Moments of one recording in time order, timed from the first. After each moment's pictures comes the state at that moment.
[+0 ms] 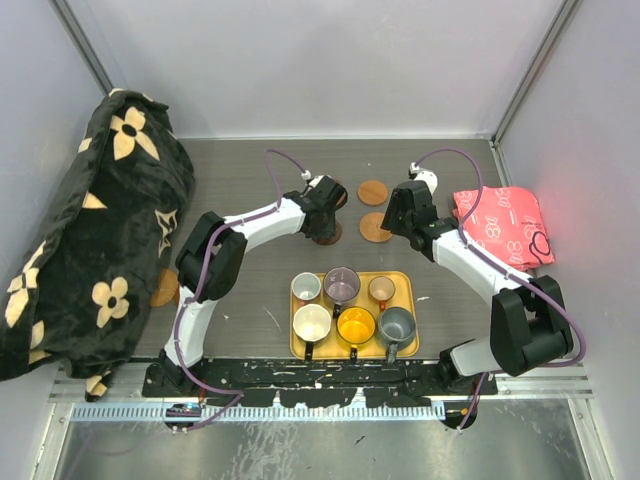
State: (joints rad) left arm -0.72 2.15 1.64 -0.51 -0.22 -0.67; right arm 0.34 1.40 0.90 -0.19 0.23 0.50
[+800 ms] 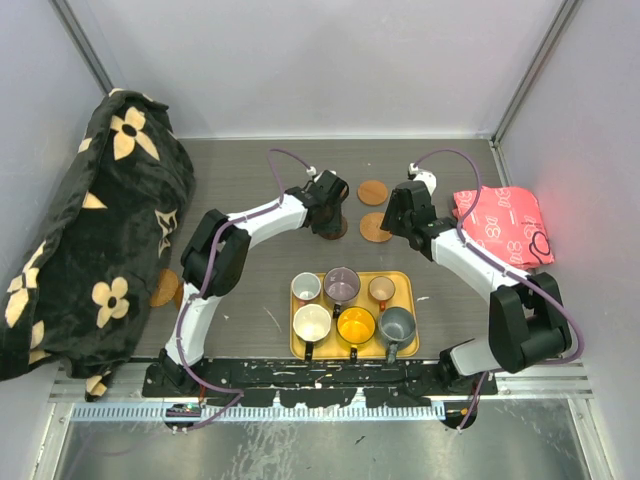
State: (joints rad) left arm -0.72 2.20 1.71 -0.47 -0.11 -0.67; right arm 0.34 1.41 0.90 -0.18 0.23 0.50
